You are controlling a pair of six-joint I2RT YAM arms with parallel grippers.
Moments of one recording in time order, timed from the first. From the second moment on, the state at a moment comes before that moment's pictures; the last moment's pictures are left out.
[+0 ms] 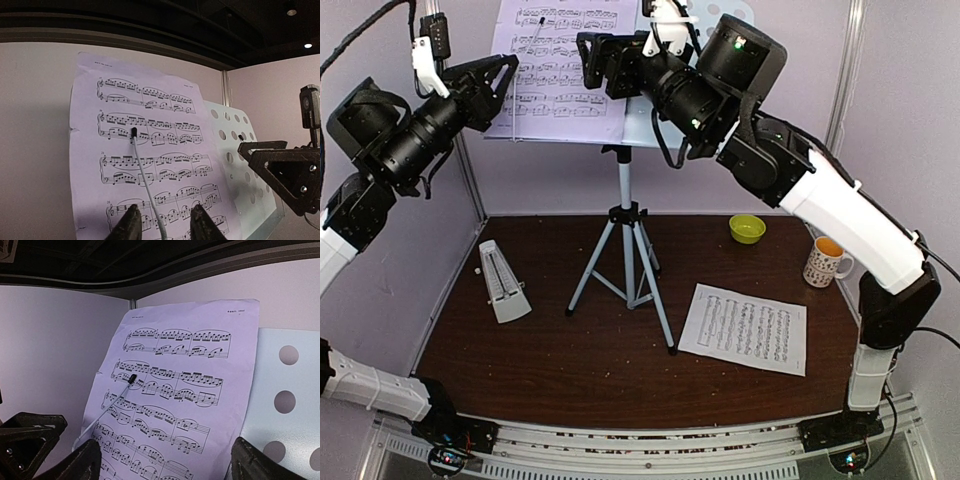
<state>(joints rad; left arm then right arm) -0.81 1.11 1.50 0.04 -0.16 0.09 1.14 1.91 2.36 0.01 0.45 -0.13</state>
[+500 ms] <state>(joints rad) -0.81 1.03 1.48 0.02 -0.19 0.17 1.15 1.74 2.20 0.01 0.39 -0.14</state>
